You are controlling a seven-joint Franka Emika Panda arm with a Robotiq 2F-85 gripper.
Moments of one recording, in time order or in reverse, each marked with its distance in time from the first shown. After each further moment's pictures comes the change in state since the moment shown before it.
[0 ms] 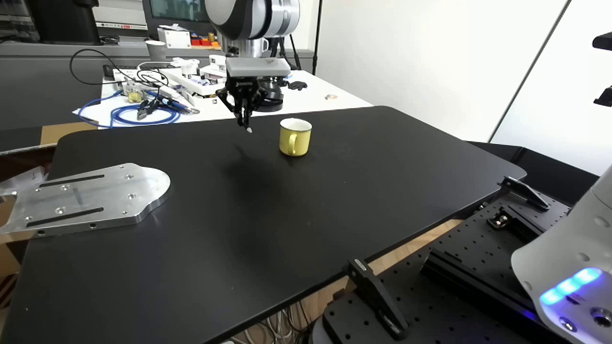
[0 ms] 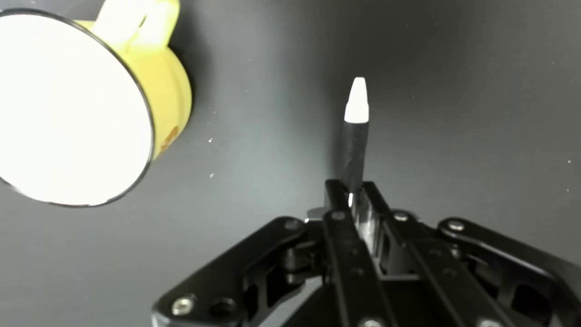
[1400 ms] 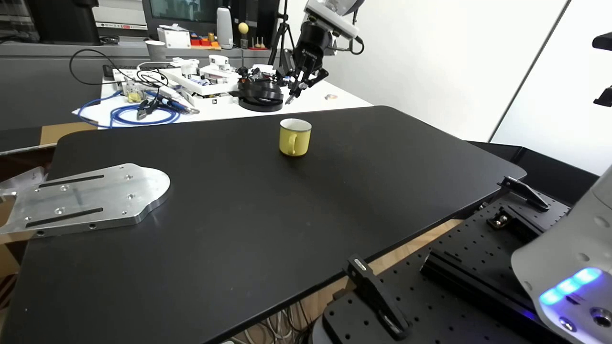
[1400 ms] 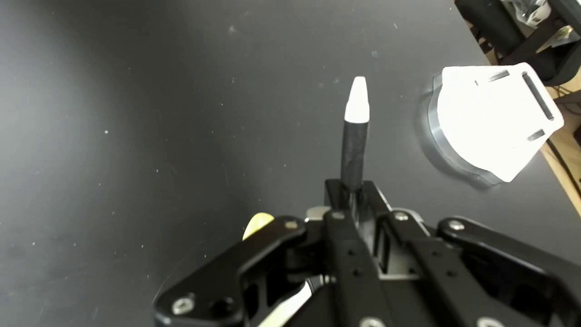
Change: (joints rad) arm -0.439 -0.036 0.104 0.140 0.507 -0.790 -0.219
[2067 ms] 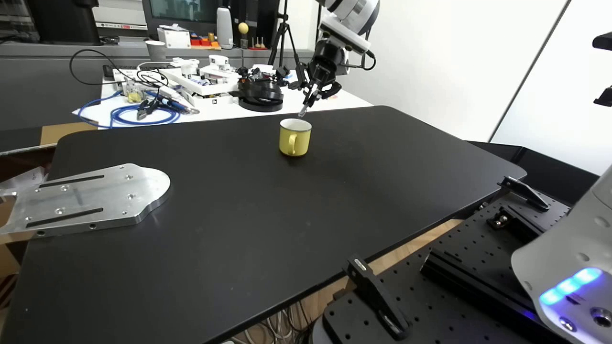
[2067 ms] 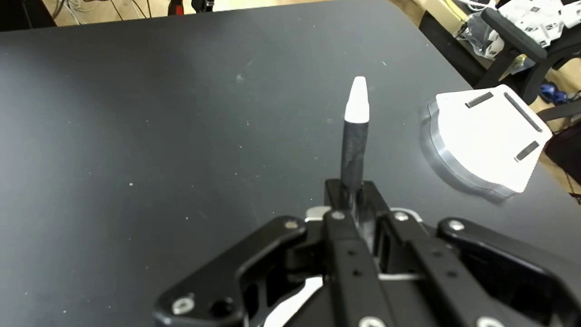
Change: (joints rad) arm -0.057 0.107 -0.042 0.070 0.074 -0.154 0.005
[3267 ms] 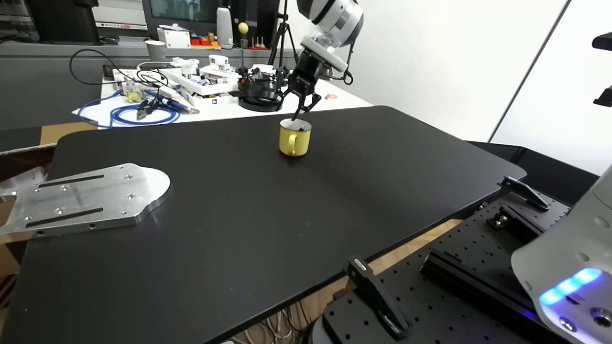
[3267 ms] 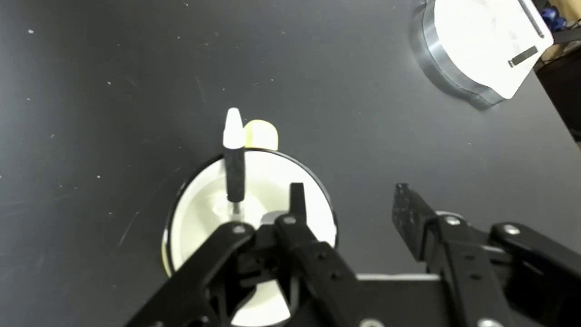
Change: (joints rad) arm 0.052 0.074 0.020 0.051 0.031 0.294 -0.048
